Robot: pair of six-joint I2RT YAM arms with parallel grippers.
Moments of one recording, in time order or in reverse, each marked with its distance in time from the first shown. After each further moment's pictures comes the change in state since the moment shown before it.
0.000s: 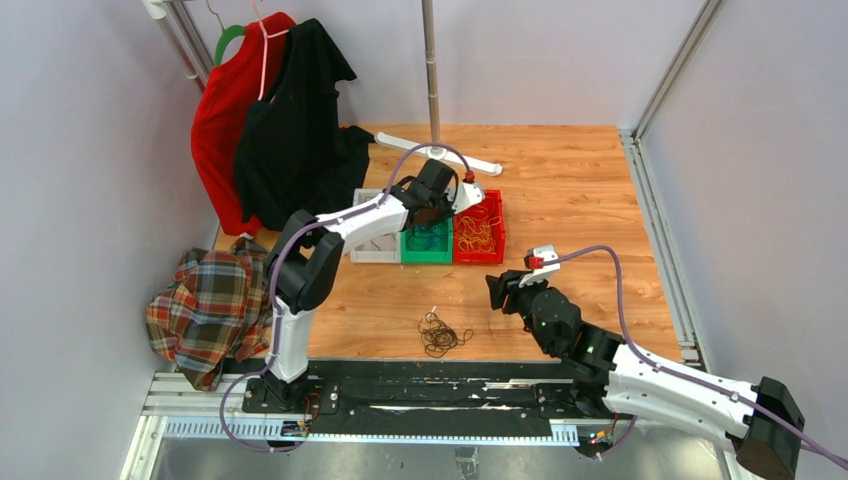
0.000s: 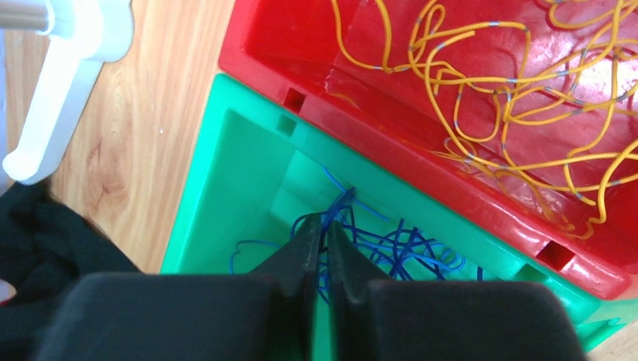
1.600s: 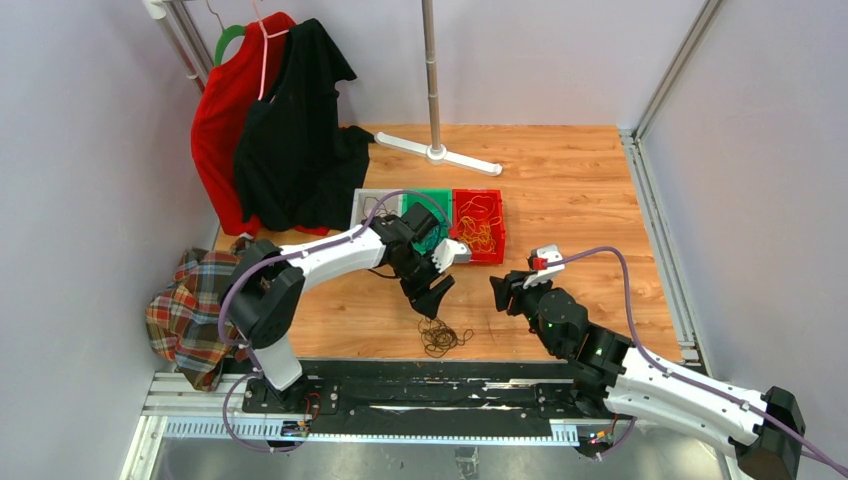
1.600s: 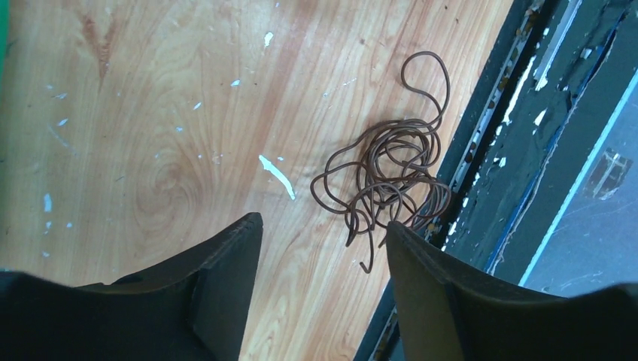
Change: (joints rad) left arm -0.089 -0.315 -0.357 -0.362 0.600 -0.339; right arm -0.003 -0.072 0.024 -0.097 -0.018 -0.026
